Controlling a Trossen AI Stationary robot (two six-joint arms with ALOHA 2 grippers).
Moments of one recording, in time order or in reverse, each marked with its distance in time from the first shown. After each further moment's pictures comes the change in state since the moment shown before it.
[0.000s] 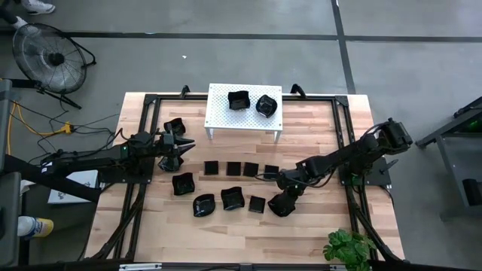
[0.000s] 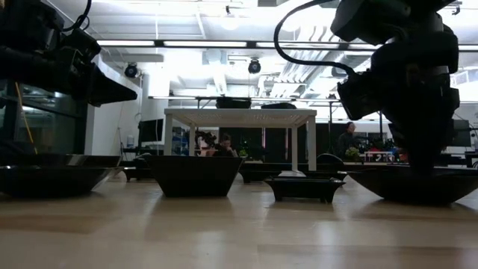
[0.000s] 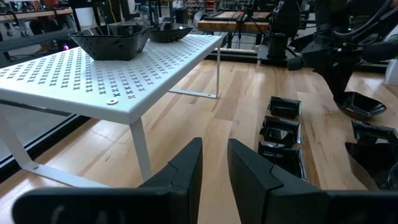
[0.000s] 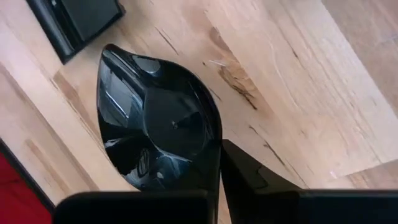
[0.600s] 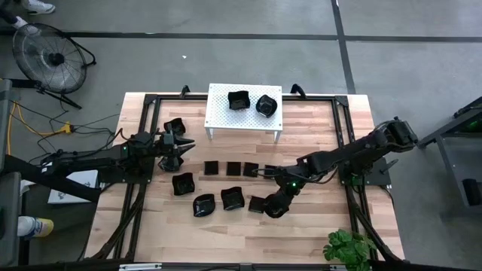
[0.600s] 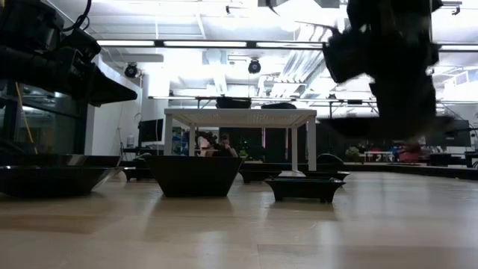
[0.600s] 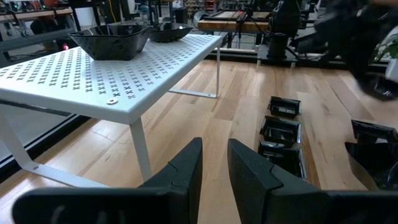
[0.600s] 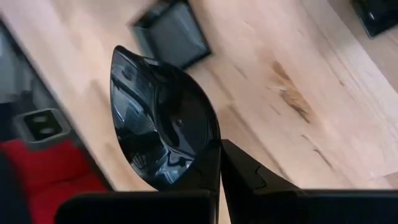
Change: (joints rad) left arm 0.000 0.000 0.000 0.000 0.000 0.000; right arm 0.000 -0.070 0.136 -0.073 -0.007 0.035
